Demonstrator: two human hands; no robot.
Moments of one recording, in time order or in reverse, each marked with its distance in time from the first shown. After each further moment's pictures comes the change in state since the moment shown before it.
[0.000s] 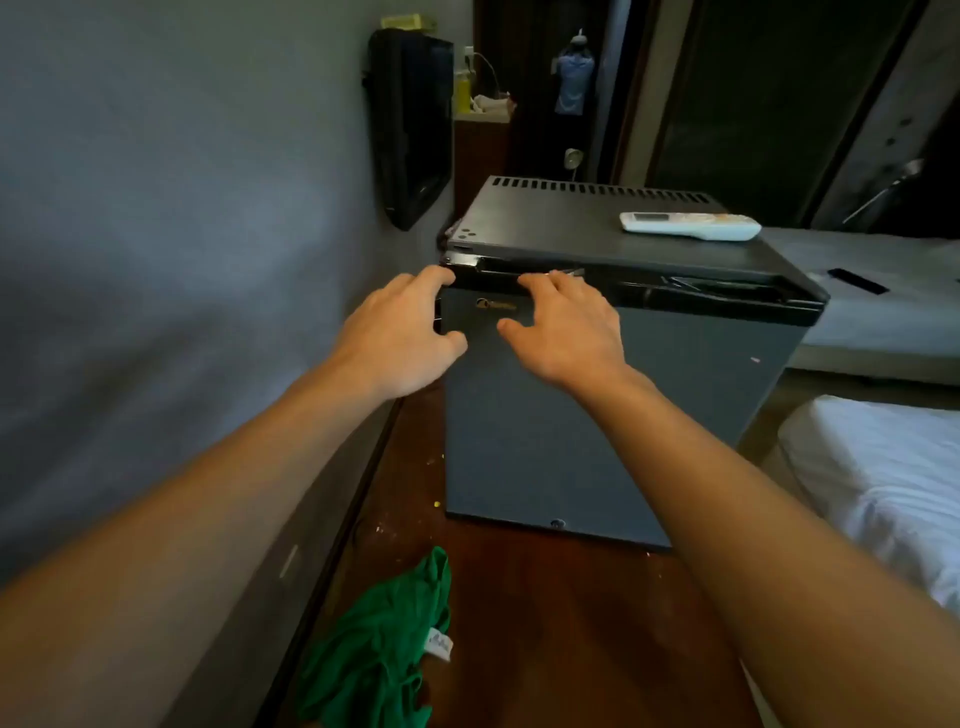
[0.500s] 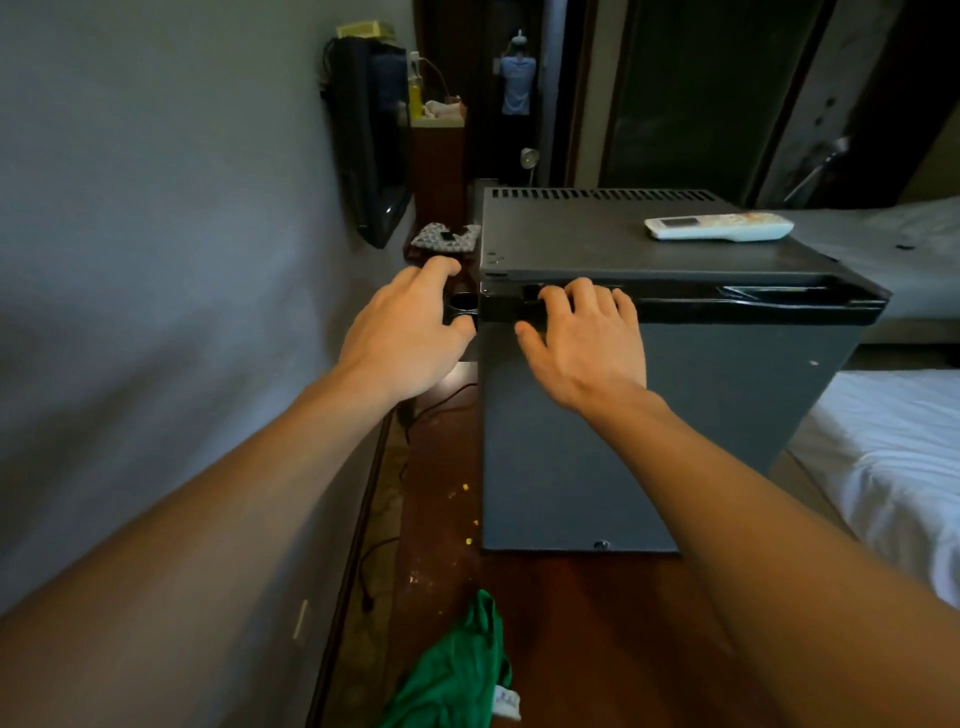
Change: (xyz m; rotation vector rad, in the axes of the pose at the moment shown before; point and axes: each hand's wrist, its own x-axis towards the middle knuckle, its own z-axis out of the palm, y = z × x) left_hand 0.060 -0.057 -0.024 -0.057 0.025 0.121; right_hand 0.037 -0.031 0.044 -0.288 0.239 0.026
